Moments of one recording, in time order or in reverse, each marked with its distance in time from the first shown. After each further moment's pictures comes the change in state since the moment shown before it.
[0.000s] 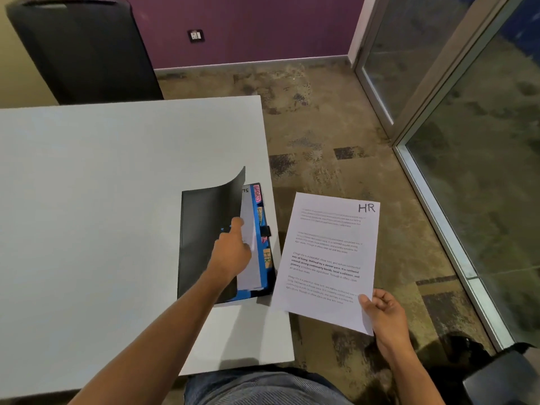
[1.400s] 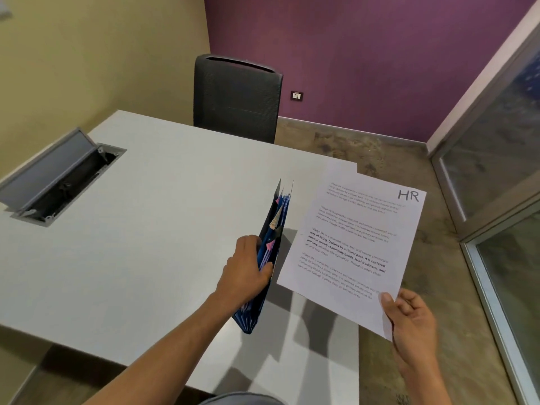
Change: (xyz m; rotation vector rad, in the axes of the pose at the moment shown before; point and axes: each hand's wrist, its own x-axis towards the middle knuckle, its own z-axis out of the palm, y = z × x) left_hand -0.057 -0.128 -0.153 -0.162 0.397 0.093; right_hand -0.095 -0.128 0.195 0.018 -0.272 -0.330
